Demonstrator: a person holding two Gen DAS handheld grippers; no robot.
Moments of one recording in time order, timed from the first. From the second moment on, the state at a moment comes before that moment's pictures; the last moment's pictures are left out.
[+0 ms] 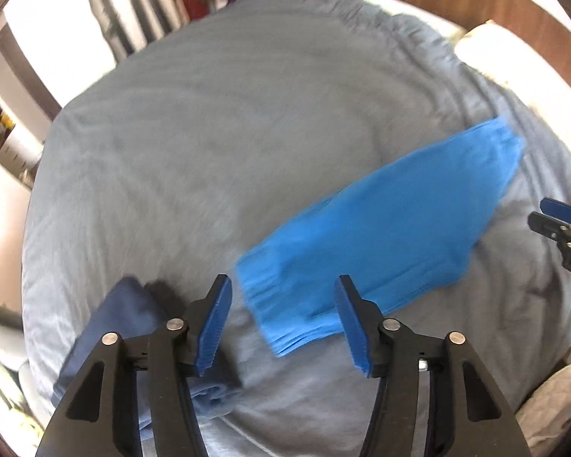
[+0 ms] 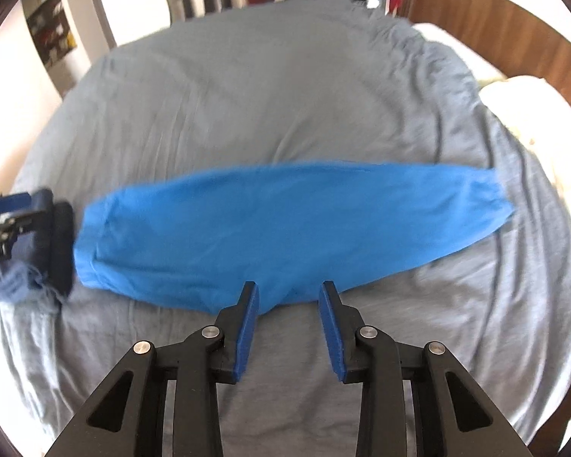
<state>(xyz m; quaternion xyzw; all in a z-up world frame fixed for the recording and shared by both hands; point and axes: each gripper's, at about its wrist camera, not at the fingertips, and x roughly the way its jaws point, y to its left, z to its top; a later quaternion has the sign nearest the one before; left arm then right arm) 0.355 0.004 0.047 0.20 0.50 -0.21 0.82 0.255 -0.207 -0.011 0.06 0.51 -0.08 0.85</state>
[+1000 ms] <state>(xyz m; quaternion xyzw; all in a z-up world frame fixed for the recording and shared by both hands) 0.358 -0.409 0.074 0.30 0.37 -0.56 0.68 0.180 -0.471 0.051 0.27 0.34 -0.28 0.86</state>
